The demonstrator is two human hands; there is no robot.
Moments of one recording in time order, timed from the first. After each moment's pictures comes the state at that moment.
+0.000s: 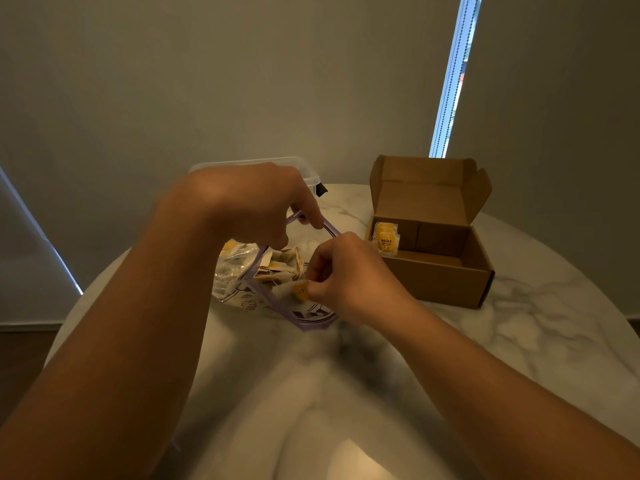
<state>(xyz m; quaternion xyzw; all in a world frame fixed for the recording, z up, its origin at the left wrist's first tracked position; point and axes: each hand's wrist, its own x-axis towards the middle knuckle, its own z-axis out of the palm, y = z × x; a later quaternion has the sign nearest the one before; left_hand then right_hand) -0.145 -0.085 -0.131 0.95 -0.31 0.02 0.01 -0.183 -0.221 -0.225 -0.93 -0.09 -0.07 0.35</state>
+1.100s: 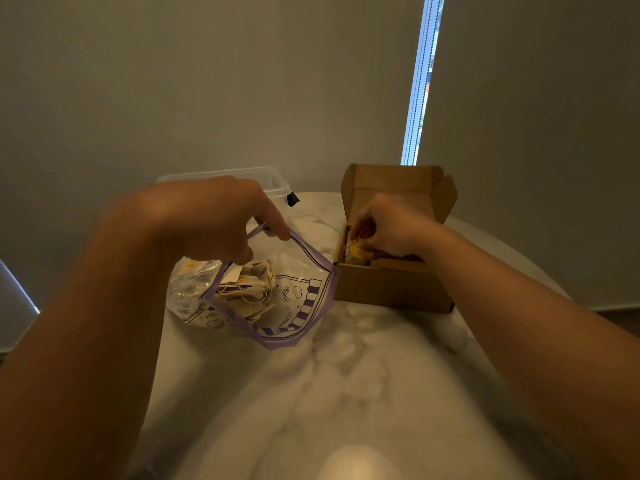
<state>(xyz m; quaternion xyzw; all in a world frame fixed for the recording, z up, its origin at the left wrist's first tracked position) -0.145 -0.085 -0.129 0.95 -0.31 -0.01 0.03 -0.101 -0.339 -0.202 -0.98 -0.09 -0.08 0.17</state>
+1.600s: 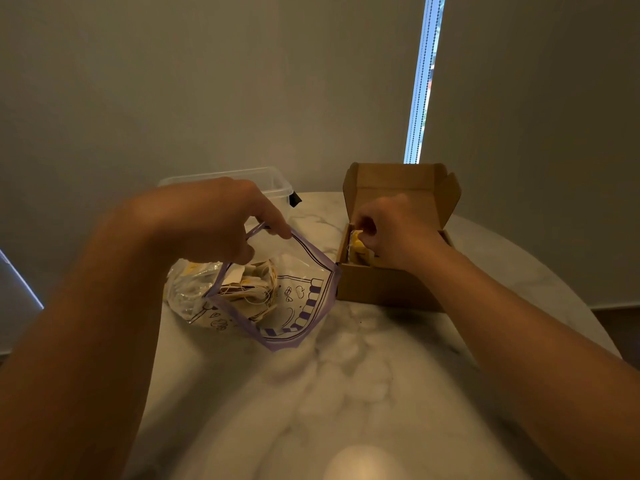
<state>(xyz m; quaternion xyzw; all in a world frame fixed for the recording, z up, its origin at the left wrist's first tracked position) -0.133 -0.078 -0.134 0.94 -0.34 0.02 0.03 -0.110 -0.331 -0.219 -0.96 -0.08 -0.22 0.13</state>
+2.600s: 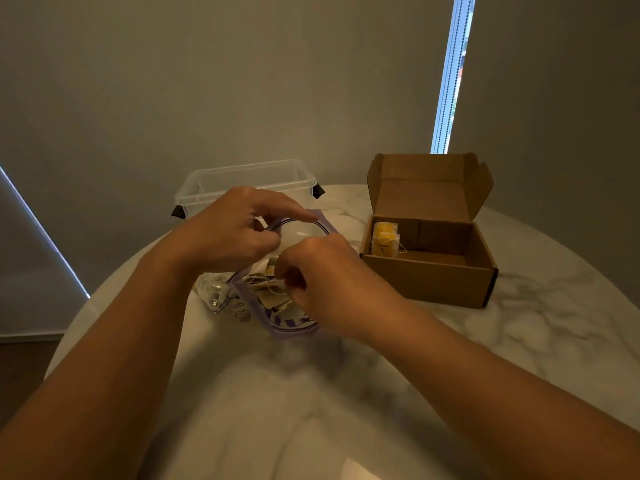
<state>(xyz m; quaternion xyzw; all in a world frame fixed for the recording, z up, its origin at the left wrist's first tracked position) -0.118 -0.056 -0.182 0.88 -0.38 0.07 0.29 -0.181 -0.214 -0.221 -0.93 -0.24 -0.11 0.24</state>
